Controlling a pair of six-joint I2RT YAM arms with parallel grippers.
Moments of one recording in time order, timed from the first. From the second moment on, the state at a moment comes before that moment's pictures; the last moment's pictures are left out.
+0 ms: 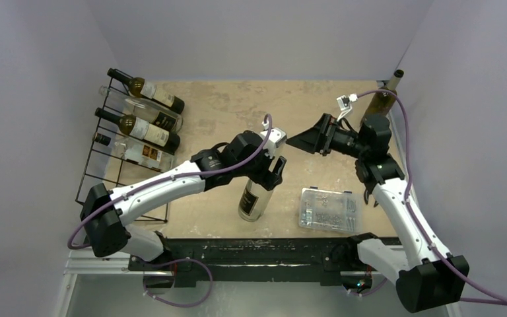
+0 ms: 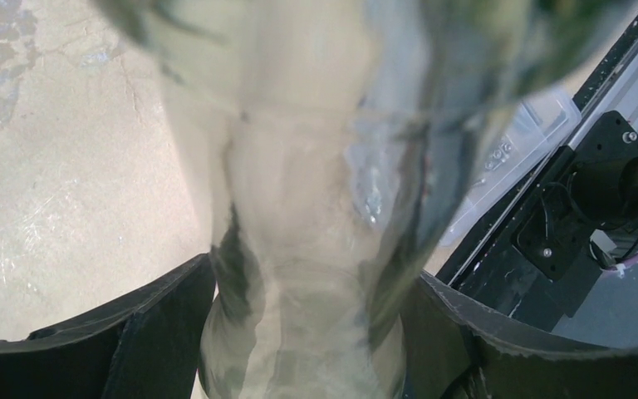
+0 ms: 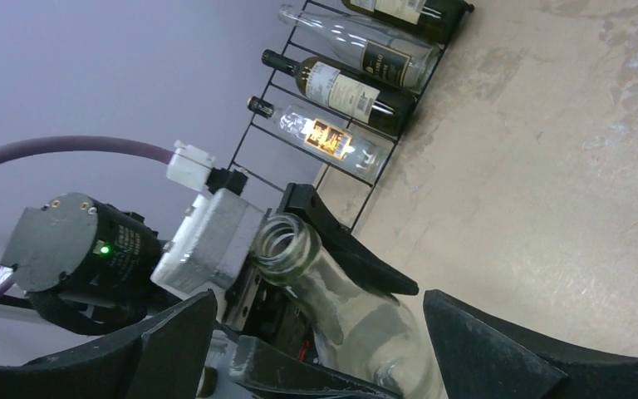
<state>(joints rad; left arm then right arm) -0.97 1.44 1.21 -0.42 0.02 -0.28 0.20 1.01 0.88 -0.05 -0.84 0.81</state>
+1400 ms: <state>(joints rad) -0.67 1.05 1.11 -0.76 -0.61 -0.47 0.20 1.00 0.89 -0.11 -0.72 0.78</state>
